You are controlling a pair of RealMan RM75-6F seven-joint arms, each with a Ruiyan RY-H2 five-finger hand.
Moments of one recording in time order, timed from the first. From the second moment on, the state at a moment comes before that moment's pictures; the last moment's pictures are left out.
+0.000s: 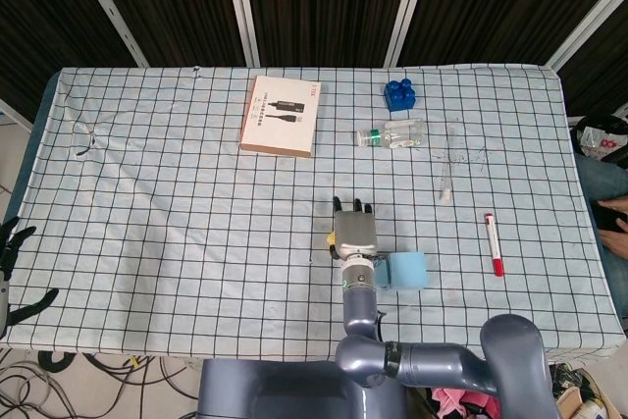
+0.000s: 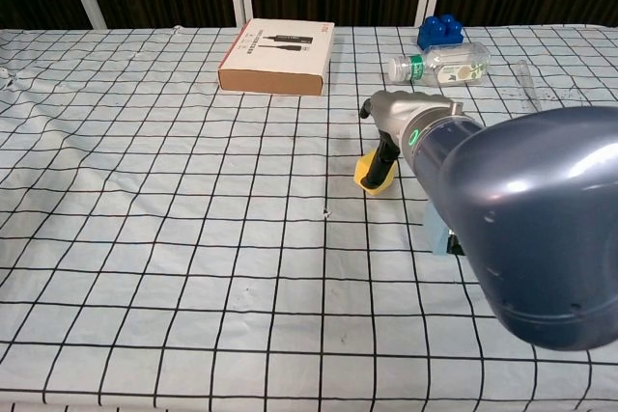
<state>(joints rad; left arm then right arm) -0.01 -1.14 -0.07 -1.68 1.51 1.61 0.07 1.00 -1.97 0.43 -1.48 -0.33 1.40 -1.01</state>
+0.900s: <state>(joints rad) -0.01 -1.14 -0.07 -1.68 1.50 1.61 0.08 0.87 -1.69 0.20 -1.83 -0.65 1.27 -0.89</state>
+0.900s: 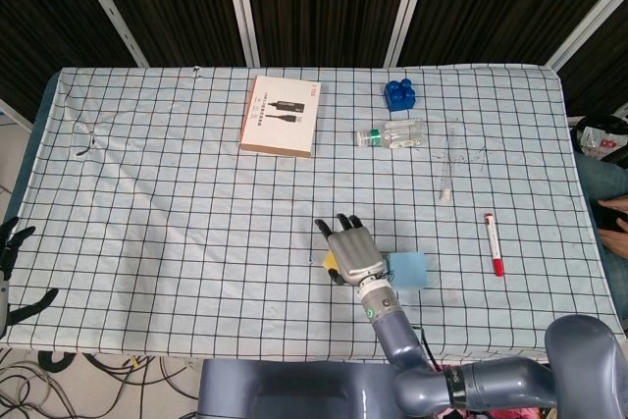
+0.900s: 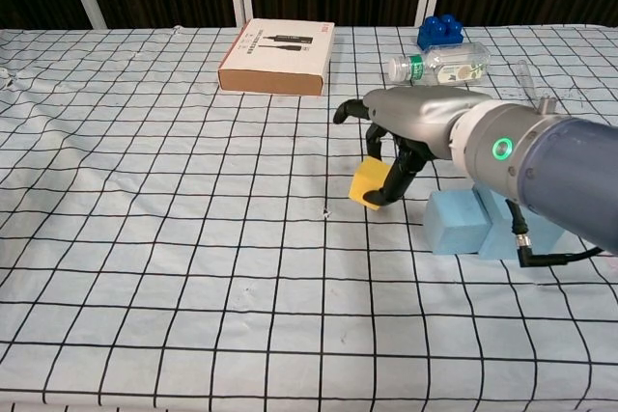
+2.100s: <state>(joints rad) -0.02 -1.15 -0.07 -1.68 1.50 1.61 0.11 0.76 -1.62 0.00 -1.71 -1.04 1.16 -0.73</state>
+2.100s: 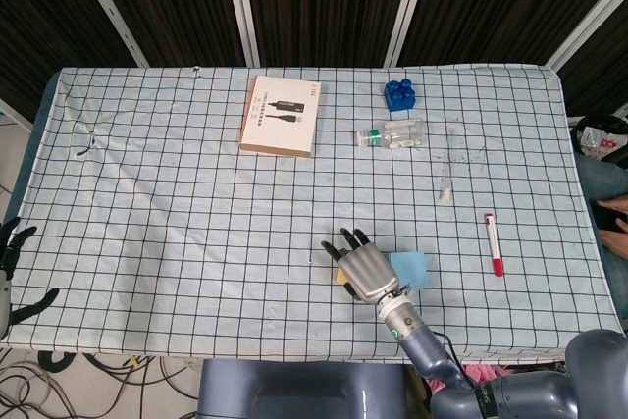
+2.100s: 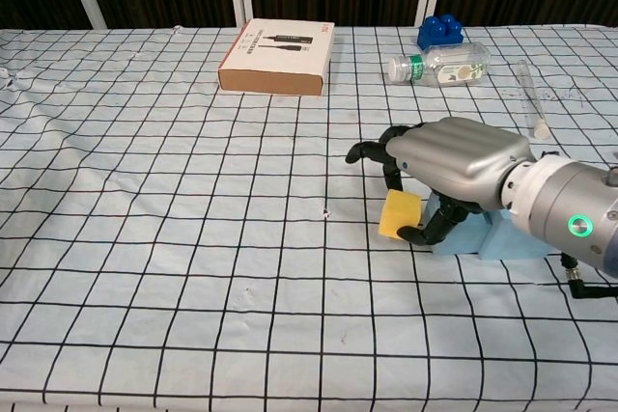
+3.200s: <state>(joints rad) -0.02 -1.15 -0.08 -1.68 1.49 1.60 0.12 0.71 -1.61 -0.01 -1.65 -1.16 1.09 -0.70</state>
